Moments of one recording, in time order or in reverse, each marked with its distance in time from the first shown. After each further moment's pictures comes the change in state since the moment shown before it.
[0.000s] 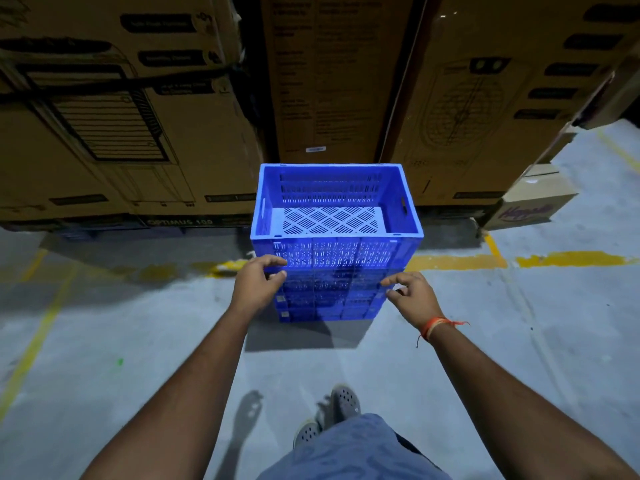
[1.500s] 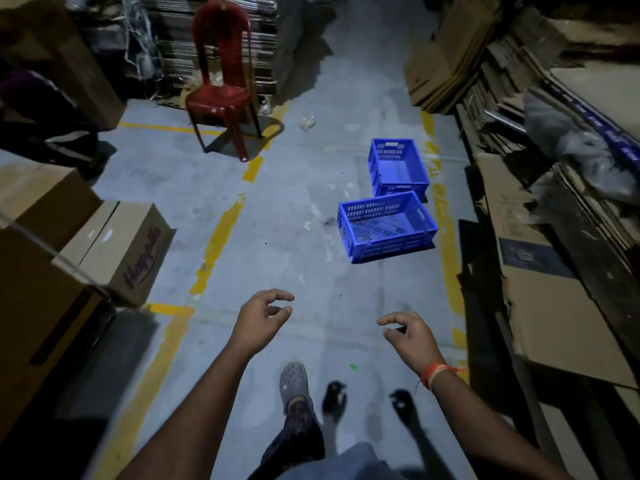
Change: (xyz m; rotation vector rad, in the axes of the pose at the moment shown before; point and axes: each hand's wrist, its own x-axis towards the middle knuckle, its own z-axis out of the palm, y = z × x) left_hand -0.093 0.529 0.816 0.080 -1.325 0.660; right_hand -0.239 0.476 -0.517 0.325 1.053 0.882
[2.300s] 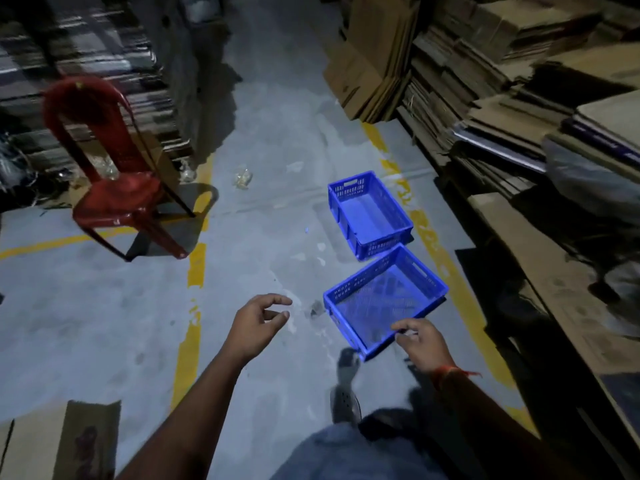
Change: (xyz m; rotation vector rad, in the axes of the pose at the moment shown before) left_hand 0.623 0.143 -0.047 0.137 -0.296 0.131; right_hand 0.523 -0.087 -0.041 0.126 0.261 0.238
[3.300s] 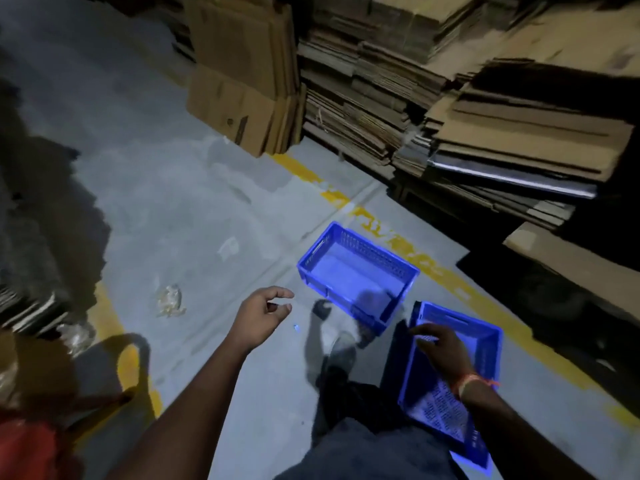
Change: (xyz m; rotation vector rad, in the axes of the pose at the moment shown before) left_hand 0.713 0.082 -0.146 0.193 -0.500 0.196; right_hand 0.470 -0.210 0.099 0.151 0.464 0.370
